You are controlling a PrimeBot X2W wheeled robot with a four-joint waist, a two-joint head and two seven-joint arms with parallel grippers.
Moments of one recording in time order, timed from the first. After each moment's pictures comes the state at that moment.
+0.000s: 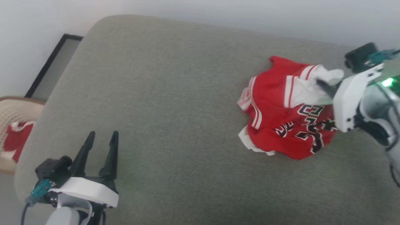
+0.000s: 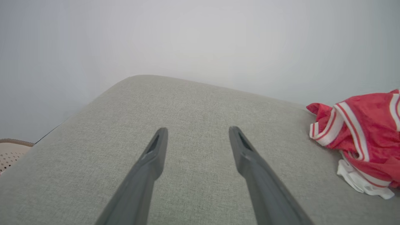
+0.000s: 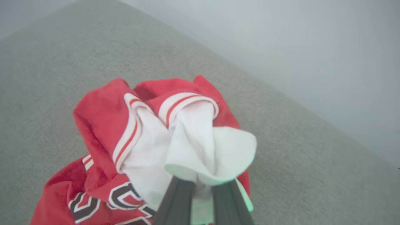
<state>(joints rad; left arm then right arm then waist) -0.14 0.26 -0.09 0.26 -0.49 -0.12 -0.26 -0.72 -0.55 0.50 0.39 0.65 0.13 0.45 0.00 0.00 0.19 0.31</state>
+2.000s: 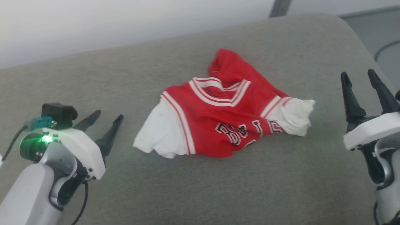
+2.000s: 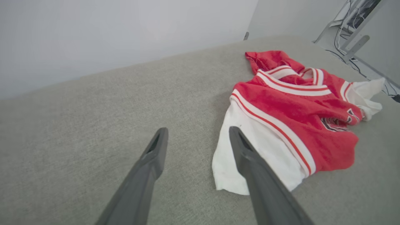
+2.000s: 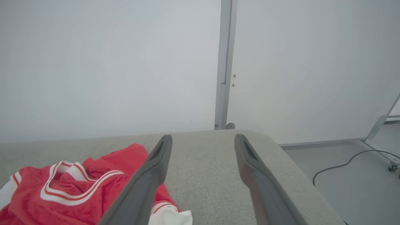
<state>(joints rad) -0.36 0.51 -0.25 0.18 -0.66 -0.13 0.24 -0.37 -0.29 -0.02 0.21 0.36 0.13 -0.08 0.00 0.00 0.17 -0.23</state>
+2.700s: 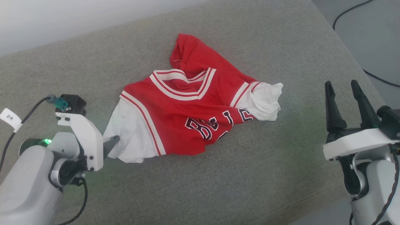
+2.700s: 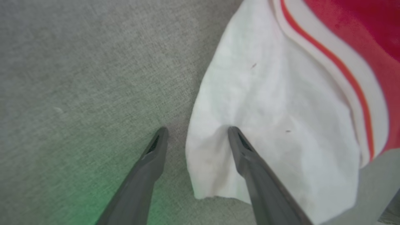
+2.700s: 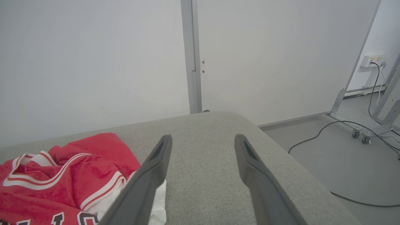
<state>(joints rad) -0.49 0.51 -0.34 0.38 -0.73 -0.01 0.68 -0.32 -0.15 -0.05 0.23 0.30 0.13 -0.20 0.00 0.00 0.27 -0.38</state>
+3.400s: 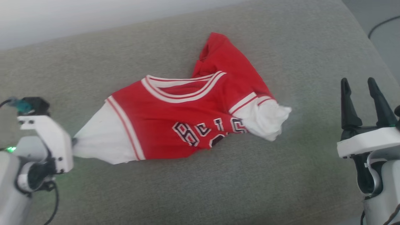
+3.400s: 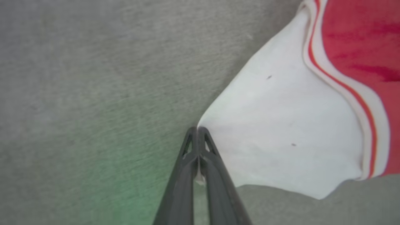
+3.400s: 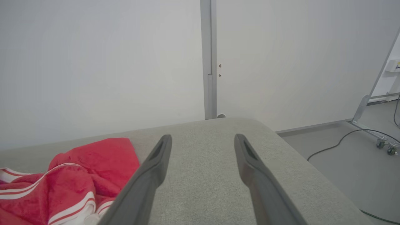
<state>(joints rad) -0.46 0.60 -0.26 0.34 -0.77 0.06 0.73 -0.31 -0.17 -0.10 0.20 0.29 0.13 -0.19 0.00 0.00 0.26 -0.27</state>
